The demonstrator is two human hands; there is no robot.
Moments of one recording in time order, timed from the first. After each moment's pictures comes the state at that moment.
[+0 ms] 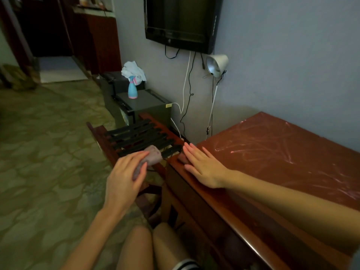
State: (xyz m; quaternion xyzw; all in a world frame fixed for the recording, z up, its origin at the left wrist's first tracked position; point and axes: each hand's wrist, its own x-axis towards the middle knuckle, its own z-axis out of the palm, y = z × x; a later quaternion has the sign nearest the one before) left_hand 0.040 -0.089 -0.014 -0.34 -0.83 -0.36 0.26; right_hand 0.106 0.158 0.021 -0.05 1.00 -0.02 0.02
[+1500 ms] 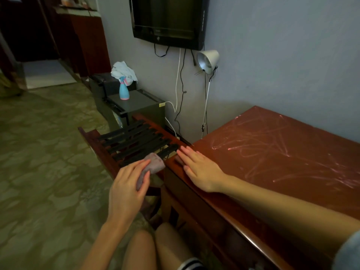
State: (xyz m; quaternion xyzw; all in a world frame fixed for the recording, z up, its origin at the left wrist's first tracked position) left_hand 0.043 -0.081 -0.026 -0.34 -0.84 -0.34 0.24; right_hand 0.109 0.142 0.015 -0.02 1.00 -0.07 -0.01
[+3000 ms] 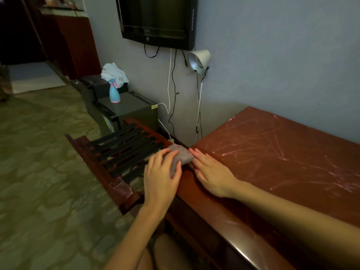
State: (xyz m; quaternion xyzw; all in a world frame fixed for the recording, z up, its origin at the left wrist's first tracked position) left_hand 0.043 0.029 -0.009 -0.33 -0.86 -0.34 0.19; right_hand 0.116 0.193 0.008 0.00 1.00 -0.07 -0.04
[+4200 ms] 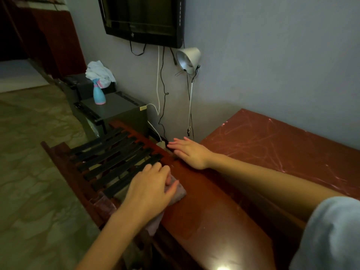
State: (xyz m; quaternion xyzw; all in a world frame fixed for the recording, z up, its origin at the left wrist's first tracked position) left_hand 0.025 0.050 0.038 -0.43 -0.89 -0.11 0.05; right_hand 0.011 0.262 0.018 -0.04 0.99 -0.12 0.00
